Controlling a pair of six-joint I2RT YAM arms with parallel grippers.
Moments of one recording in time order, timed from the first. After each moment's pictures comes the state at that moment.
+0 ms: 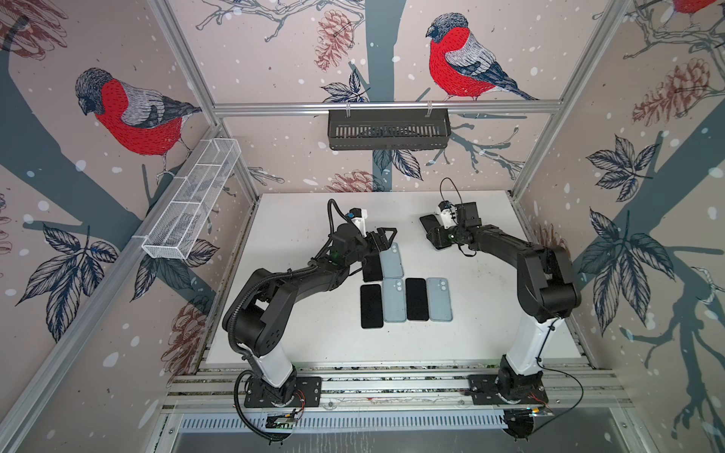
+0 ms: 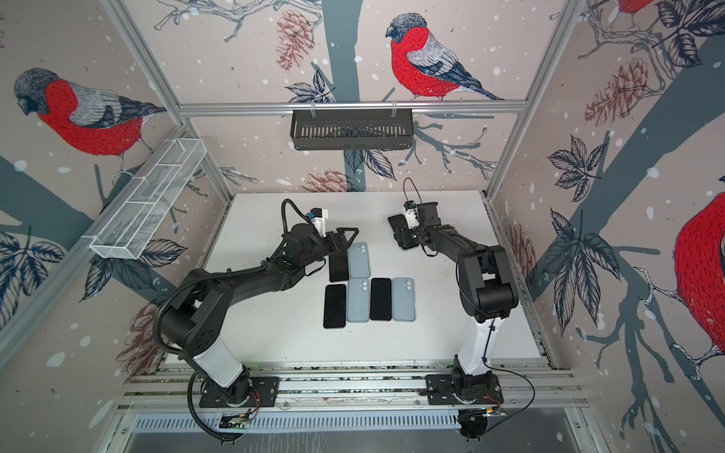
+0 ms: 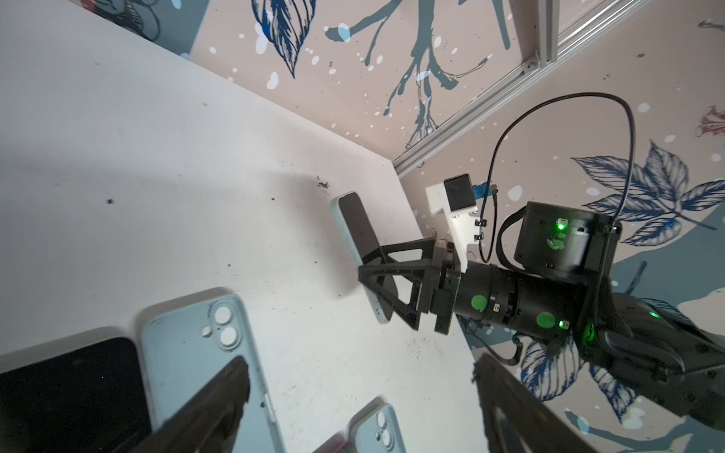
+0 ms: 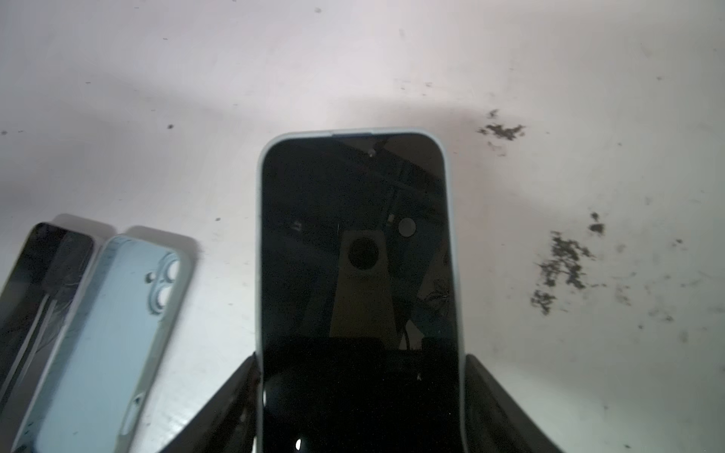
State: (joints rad) left arm -0.53 1.72 0.92 0.59 0.33 -0.81; right arm 0.24 1.87 1.23 -0.18 -0.26 -0.05
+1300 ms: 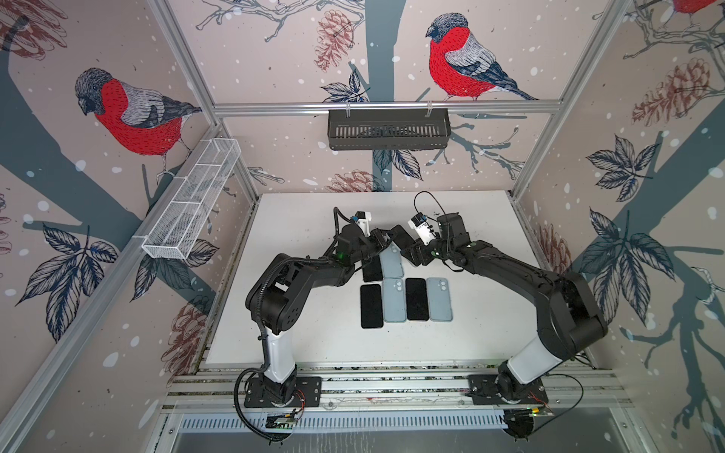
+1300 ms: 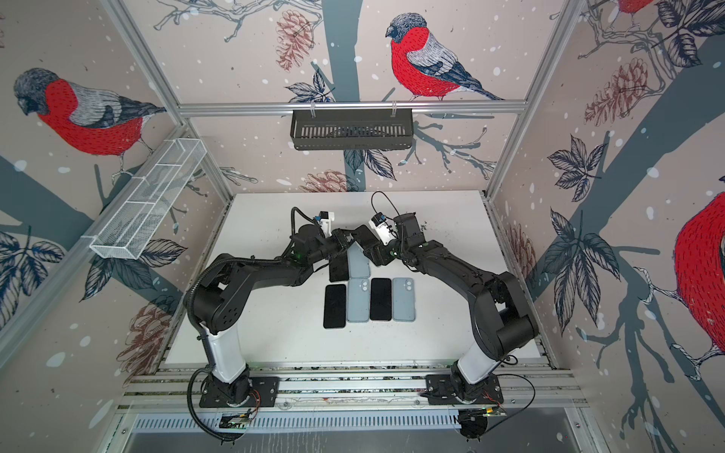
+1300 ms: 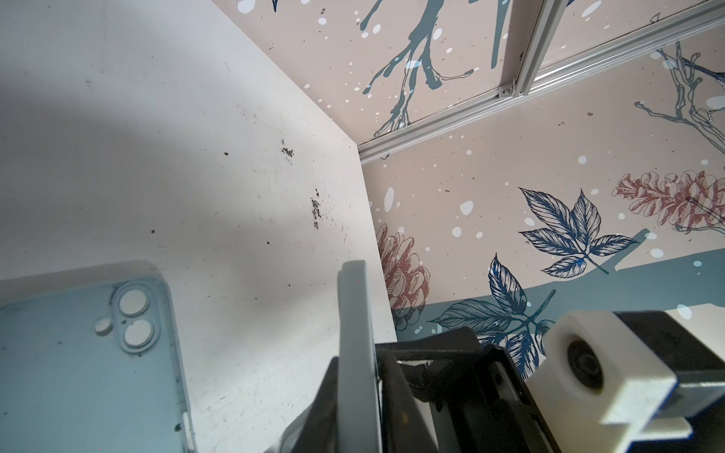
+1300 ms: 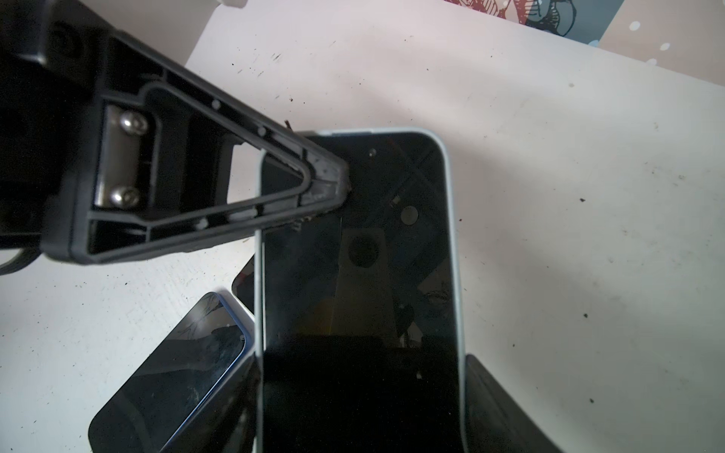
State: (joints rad) left arm -0.51 1.90 0.96 0.78 0.46 -1.11; right arm 0.46 1.62 1.05 -0.13 -0.40 -0.10
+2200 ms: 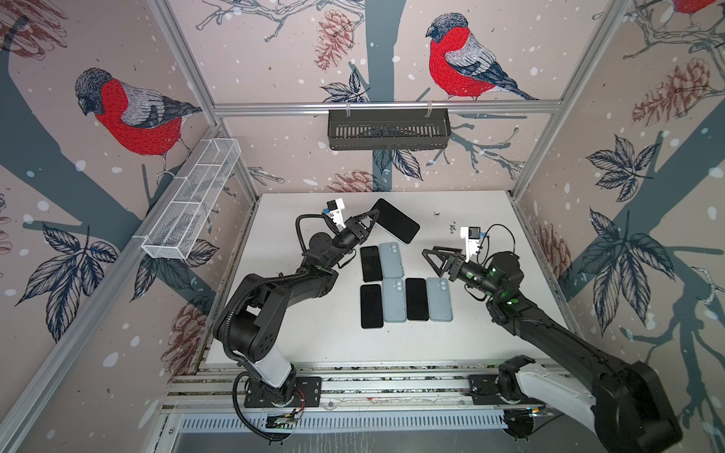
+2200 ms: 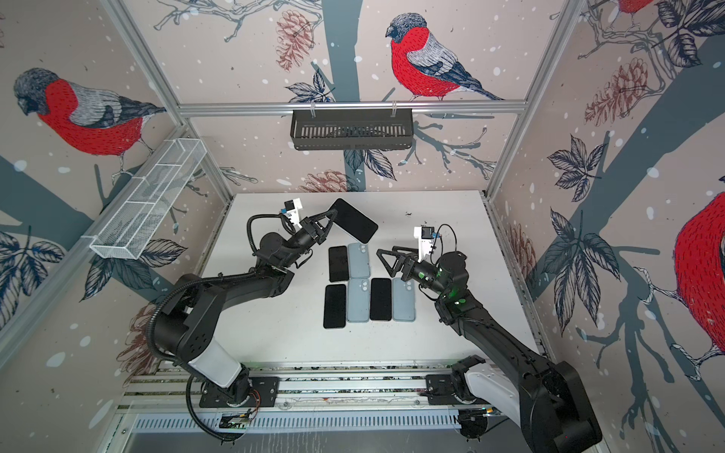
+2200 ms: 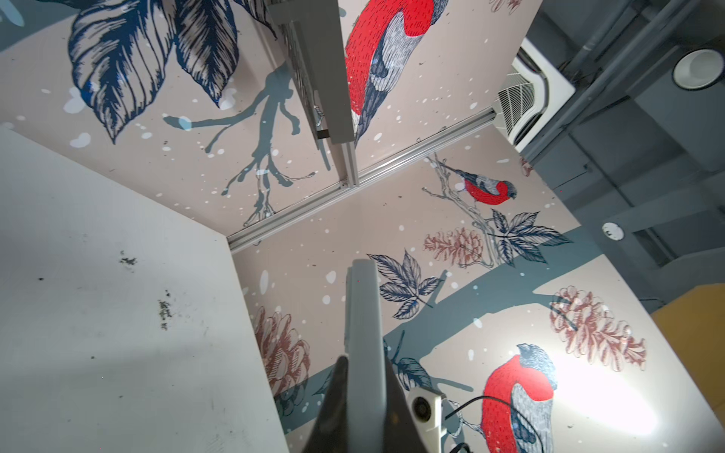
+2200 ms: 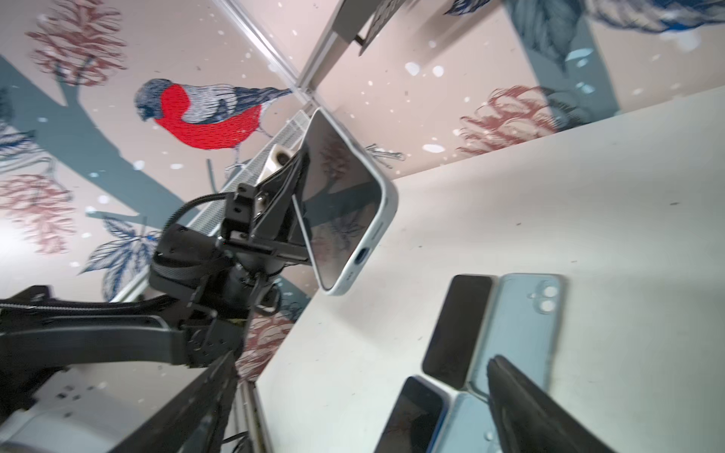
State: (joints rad) left arm -0.45 1.64 0.77 1.24 0.41 -1.35; right arm 0.41 1.04 0.44 0.62 -0.61 0.75
